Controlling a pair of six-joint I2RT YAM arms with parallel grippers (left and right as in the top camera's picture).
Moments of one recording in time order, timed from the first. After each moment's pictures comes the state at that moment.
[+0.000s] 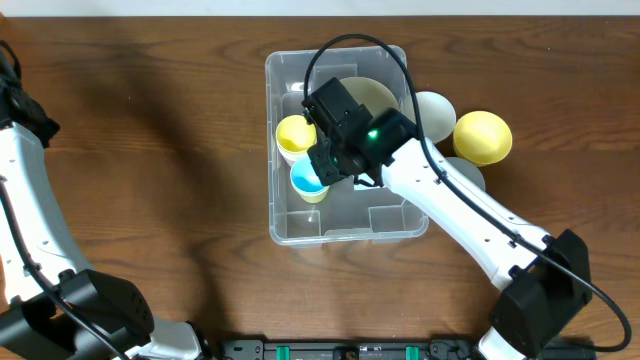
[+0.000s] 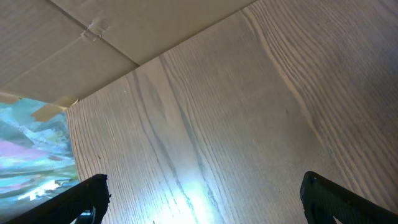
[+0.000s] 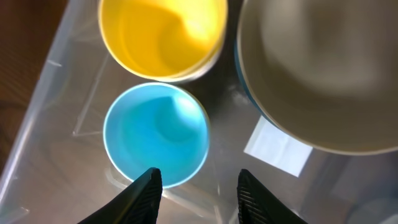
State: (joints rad) left arm 0.50 1.68 1.71 -1.12 -0.56 -0.43; right arm 0.71 1.81 1.61 -0.97 0.02 0.27
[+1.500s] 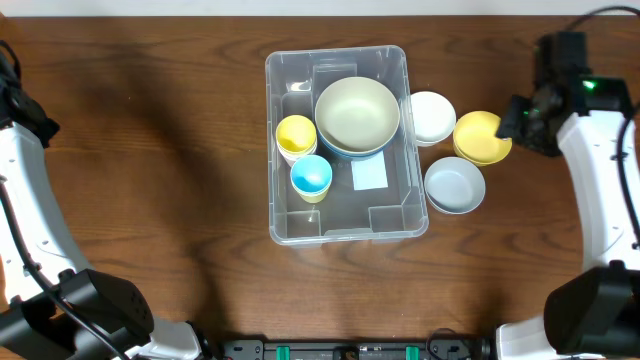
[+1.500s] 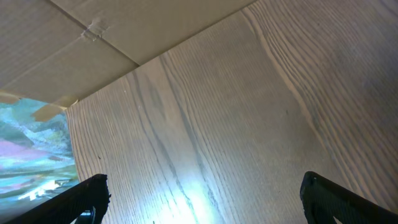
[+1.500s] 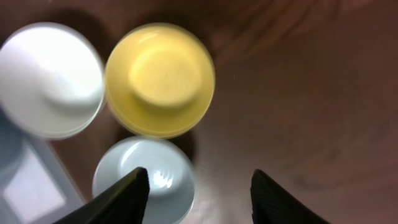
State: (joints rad) left arm 0.50 1.68 1.71 -1.12 -0.56 -0.43; right arm -0.10 1.66 1.51 -1.08 0.11 0.35
